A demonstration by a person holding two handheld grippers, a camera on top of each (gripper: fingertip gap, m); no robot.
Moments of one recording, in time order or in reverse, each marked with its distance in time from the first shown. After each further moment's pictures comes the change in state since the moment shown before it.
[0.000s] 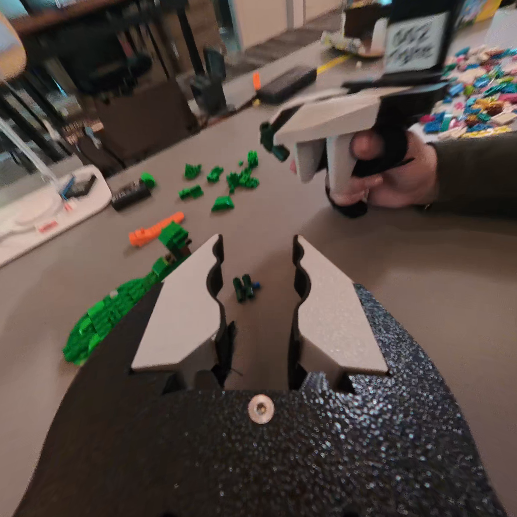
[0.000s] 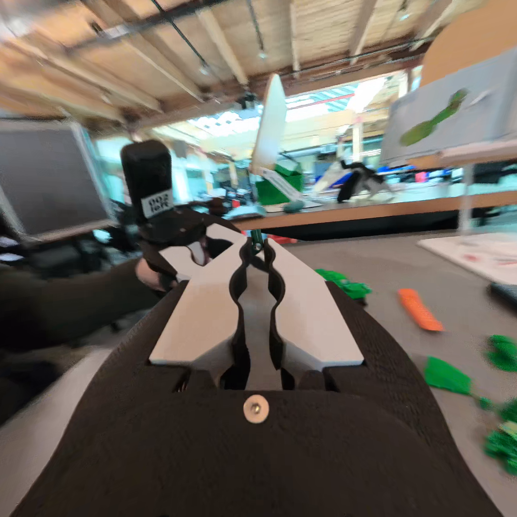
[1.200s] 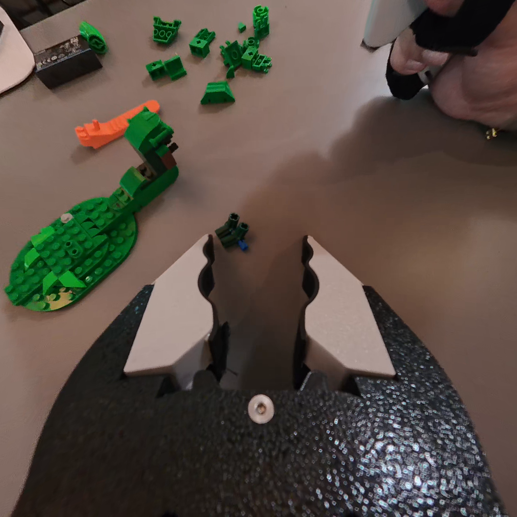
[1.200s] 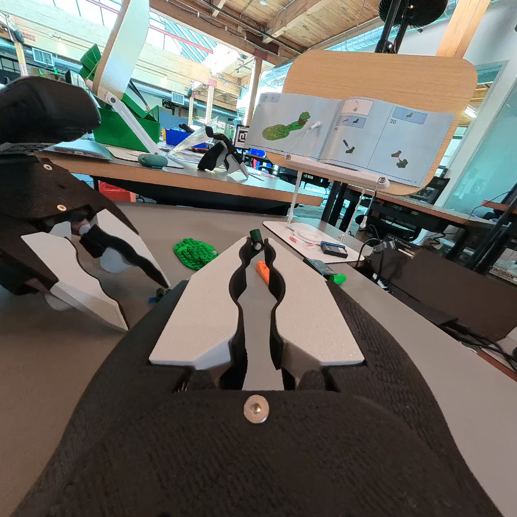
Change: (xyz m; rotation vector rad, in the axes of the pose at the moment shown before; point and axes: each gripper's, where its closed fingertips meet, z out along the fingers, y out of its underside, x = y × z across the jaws) left arm -0.011 0.072 0.010 -0.331 0.064 -0.112; right arm 0.053 0.000 -0.022 -0.155 0.536 -0.440
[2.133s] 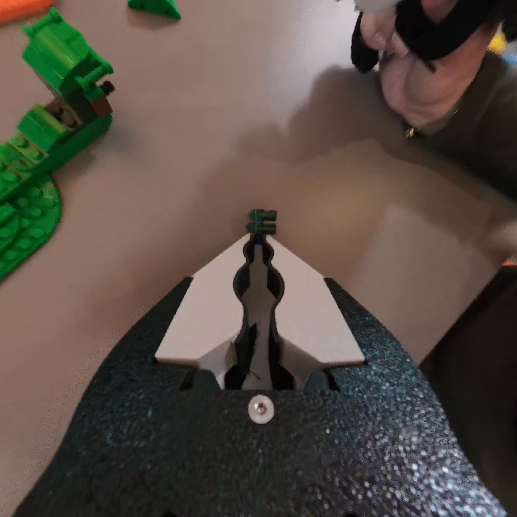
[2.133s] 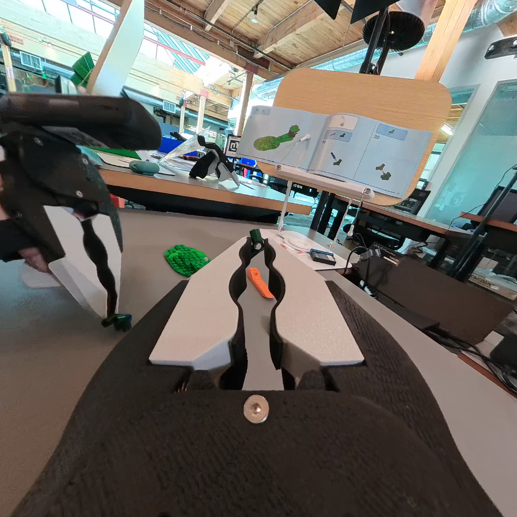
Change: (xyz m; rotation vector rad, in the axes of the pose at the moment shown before) left arm 0.027 0.008 -0.016 -0.274 0.304 -0.214; right arm 0.005 -0.007 -0.003 0.035 0.036 -0.030
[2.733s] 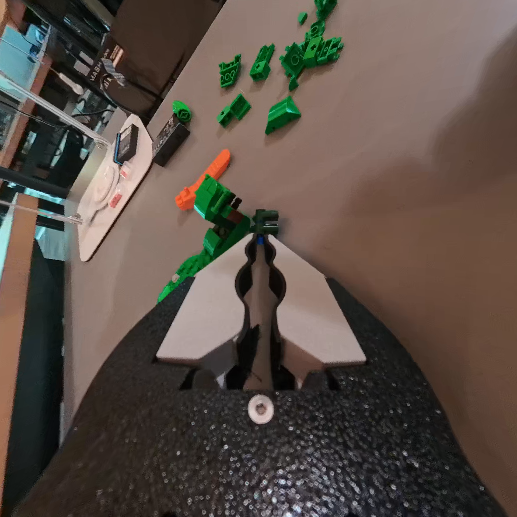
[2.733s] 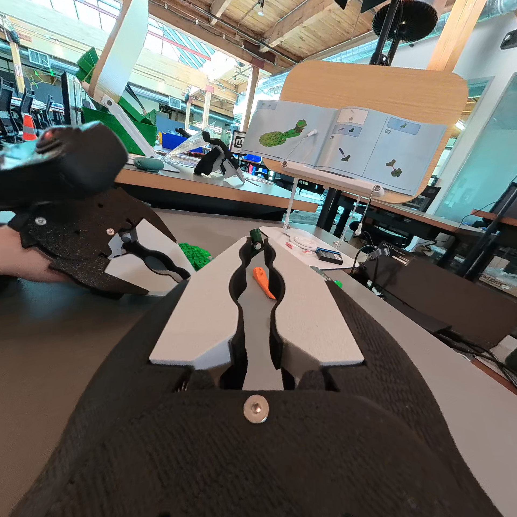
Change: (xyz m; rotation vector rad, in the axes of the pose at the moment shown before) left arm -0.078 -0.058 0.007 0.213 -0.727 0.540; right arm -0.004 0.004 0.008 -0.014 -0.022 0.008
